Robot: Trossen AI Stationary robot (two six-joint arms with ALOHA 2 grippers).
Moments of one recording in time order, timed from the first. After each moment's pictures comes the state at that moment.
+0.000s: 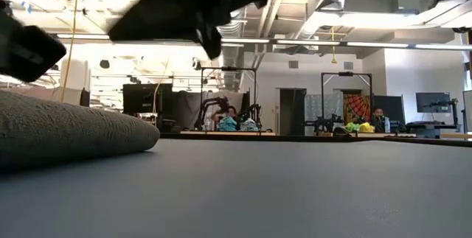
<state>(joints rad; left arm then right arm) -0.83 1.22 0.44 0.12 -0.41 -0.59 0.36 2.08 1.44 0.20 0.19 0.27</state>
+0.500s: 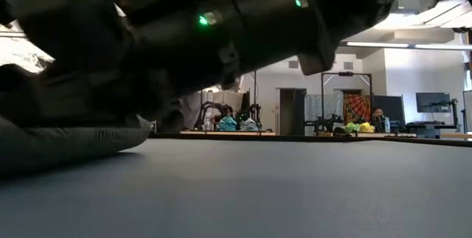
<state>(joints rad) -0.84 1.55 0.44 0.37 -0.30 -0.64 0.42 2.40 1.55 0.53 0.25 0.28</state>
